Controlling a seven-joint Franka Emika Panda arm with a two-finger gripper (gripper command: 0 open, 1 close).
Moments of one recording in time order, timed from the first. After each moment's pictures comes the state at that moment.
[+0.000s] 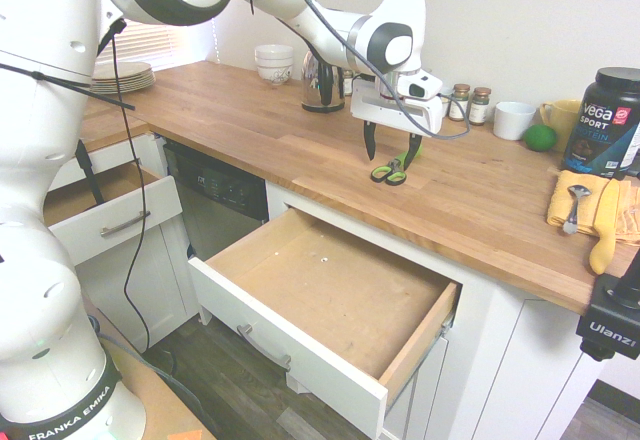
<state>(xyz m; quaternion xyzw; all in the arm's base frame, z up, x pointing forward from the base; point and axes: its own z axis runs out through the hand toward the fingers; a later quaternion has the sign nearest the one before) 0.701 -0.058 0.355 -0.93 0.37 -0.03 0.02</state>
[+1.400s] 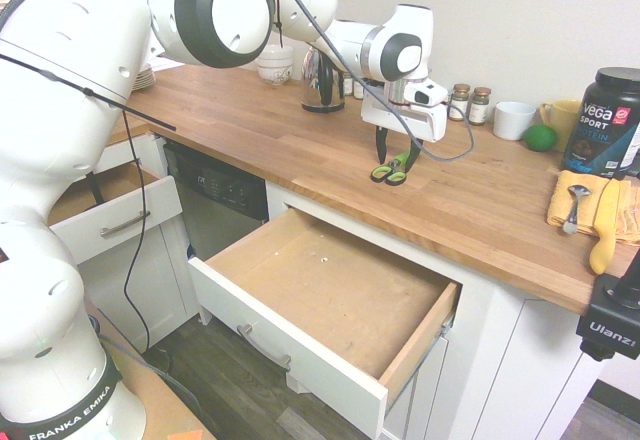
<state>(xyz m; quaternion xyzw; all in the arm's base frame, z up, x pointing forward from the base) 0.733 -0.056 0.333 -0.91 0.41 -0.02 0.01</state>
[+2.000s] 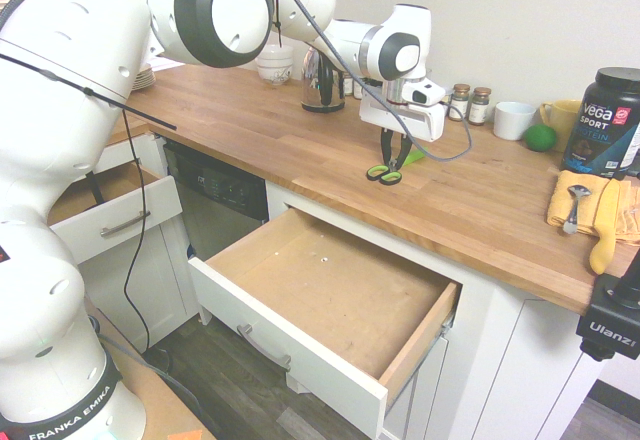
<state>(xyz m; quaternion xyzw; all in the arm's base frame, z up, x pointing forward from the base) 0.733 -0.051 0.334 -0.91 0.41 -0.01 0.01</state>
